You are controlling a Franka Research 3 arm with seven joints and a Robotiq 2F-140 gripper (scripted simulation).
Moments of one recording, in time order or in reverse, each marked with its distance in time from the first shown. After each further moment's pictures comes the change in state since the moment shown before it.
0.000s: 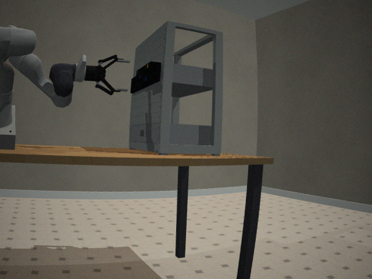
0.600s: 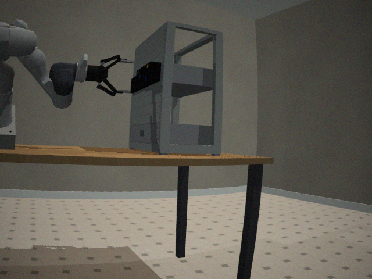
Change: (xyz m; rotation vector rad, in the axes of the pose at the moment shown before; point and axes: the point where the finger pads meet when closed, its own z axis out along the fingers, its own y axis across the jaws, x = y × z) arm 0.059 0.015 0.002 -0.023 0.029 -0.031
